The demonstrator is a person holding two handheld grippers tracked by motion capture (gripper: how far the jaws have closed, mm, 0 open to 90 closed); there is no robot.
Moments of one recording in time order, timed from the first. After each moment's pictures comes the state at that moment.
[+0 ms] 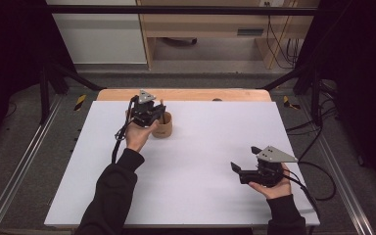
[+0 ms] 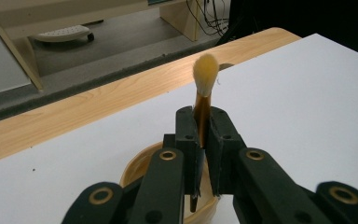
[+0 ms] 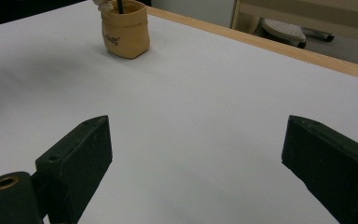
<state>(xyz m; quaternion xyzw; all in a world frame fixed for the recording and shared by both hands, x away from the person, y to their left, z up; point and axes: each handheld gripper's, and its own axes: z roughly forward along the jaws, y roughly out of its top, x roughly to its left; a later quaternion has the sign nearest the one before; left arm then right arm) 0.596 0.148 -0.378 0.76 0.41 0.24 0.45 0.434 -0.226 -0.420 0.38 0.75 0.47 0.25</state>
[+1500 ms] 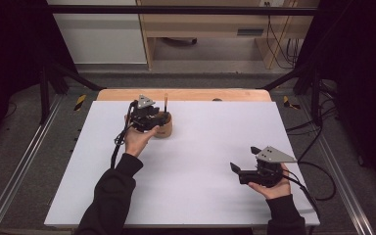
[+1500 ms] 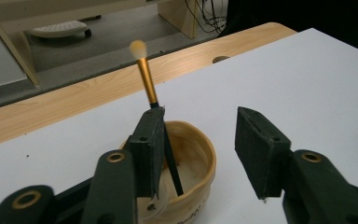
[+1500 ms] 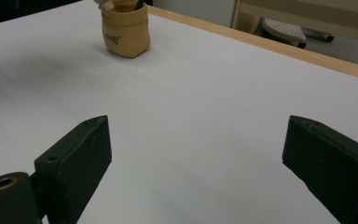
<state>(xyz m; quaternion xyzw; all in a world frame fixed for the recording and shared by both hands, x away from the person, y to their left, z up) 0.583 0.152 -0.385 0.76 0.41 0.24 0.45 0.434 -0.225 -0.420 0.38 0.75 0.47 0.25</state>
